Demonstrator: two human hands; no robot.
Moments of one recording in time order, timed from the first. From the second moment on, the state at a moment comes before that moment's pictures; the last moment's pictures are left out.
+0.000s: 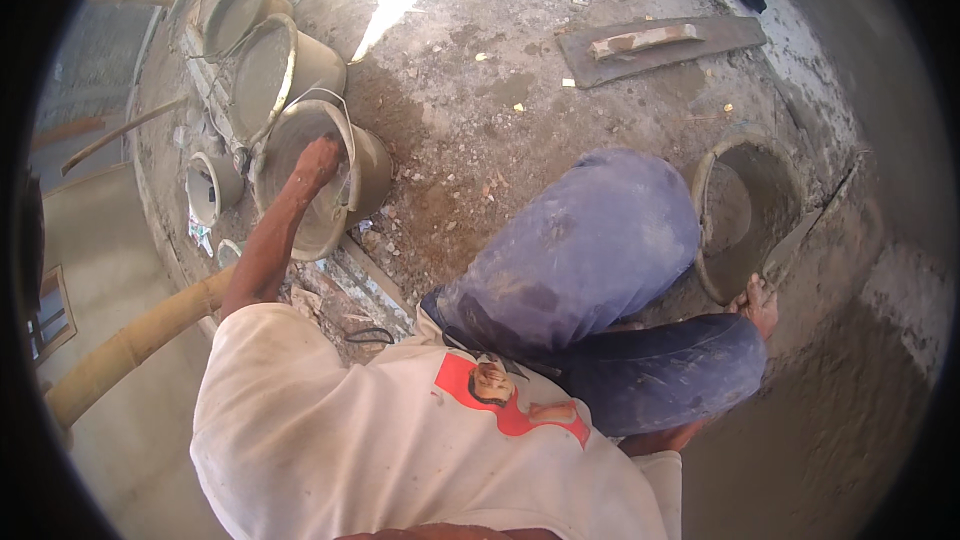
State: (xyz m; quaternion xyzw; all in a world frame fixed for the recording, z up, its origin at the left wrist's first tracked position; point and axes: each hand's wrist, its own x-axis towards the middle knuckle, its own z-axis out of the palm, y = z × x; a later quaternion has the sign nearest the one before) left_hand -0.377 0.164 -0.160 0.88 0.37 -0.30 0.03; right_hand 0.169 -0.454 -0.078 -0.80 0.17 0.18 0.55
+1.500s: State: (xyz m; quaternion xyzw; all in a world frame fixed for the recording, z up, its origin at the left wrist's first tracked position) left_hand -0.005 0.015 -0.039 0.93 0.07 -0.02 0.37; right_hand 0.117 -0.488 -0.055 -0.72 0.26 0.10 0.63
